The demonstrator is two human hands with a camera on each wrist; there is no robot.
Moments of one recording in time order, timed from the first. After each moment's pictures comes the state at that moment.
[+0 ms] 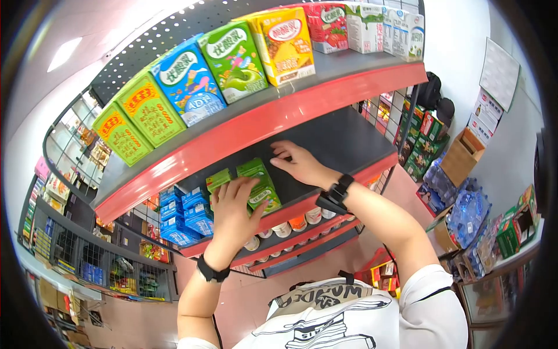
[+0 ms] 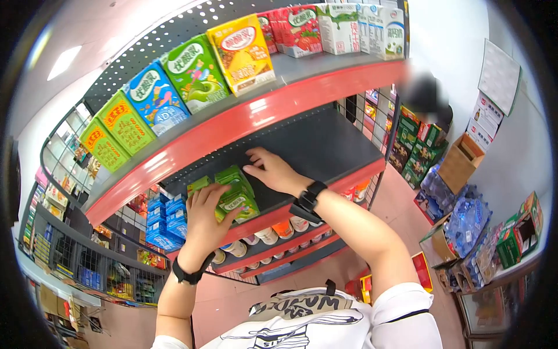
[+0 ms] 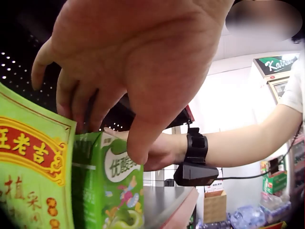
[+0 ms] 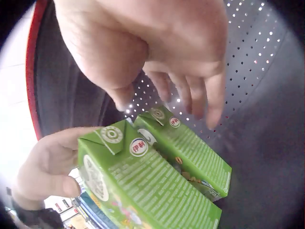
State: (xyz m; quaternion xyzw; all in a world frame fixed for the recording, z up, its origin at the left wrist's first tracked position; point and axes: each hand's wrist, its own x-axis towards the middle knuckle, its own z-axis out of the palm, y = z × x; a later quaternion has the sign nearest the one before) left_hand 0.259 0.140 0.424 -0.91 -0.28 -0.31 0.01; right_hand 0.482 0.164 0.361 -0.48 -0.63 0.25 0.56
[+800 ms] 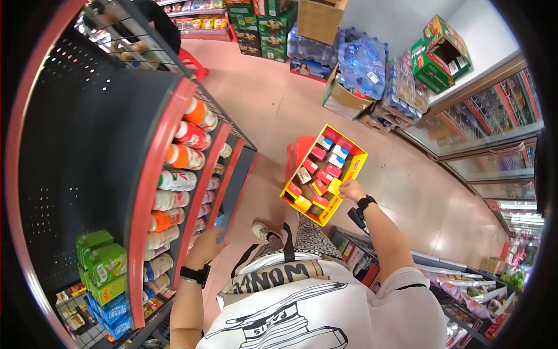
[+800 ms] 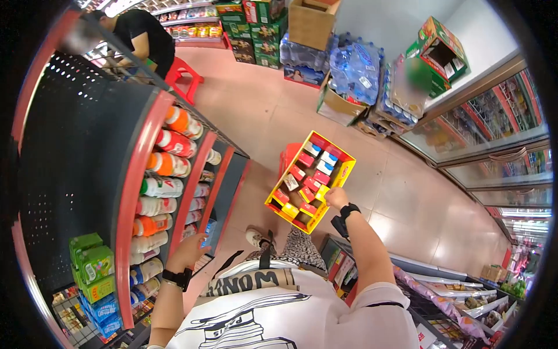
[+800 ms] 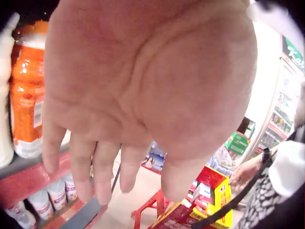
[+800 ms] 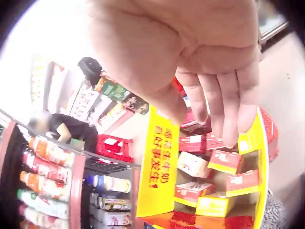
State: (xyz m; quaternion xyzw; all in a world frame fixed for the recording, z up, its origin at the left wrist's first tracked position) left_hand 0.347 0.102 0.145 -0.90 -0.10 0.31 -0.29; right_hand 0.540 -0.356 -0.010 -0.82 0.17 0.36 0.41
